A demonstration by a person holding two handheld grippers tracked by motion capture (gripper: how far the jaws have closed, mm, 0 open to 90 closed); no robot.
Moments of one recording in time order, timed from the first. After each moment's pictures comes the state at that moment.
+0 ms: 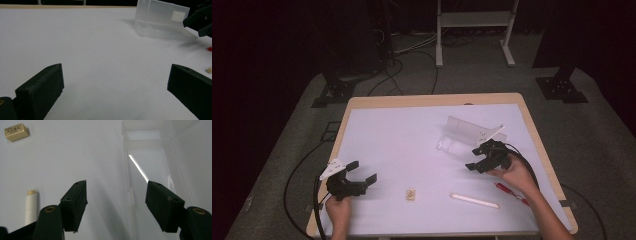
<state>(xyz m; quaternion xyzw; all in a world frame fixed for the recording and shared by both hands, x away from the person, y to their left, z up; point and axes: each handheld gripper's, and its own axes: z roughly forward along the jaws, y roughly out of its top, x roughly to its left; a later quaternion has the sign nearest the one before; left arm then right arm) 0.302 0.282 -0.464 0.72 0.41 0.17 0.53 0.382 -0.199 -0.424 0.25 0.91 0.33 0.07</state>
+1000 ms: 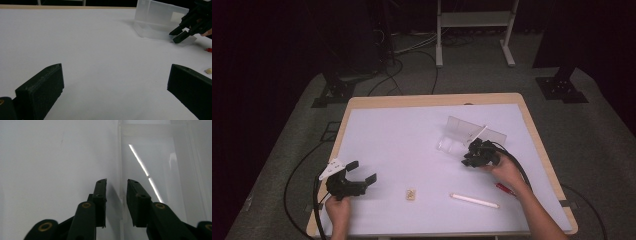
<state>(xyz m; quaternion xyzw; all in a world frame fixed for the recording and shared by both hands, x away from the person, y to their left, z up) 0.302 0.283 -0.464 0.72 0.41 0.17 0.54 0.409 -0.176 -0.452 0.24 0.93 0.26 0.07</state>
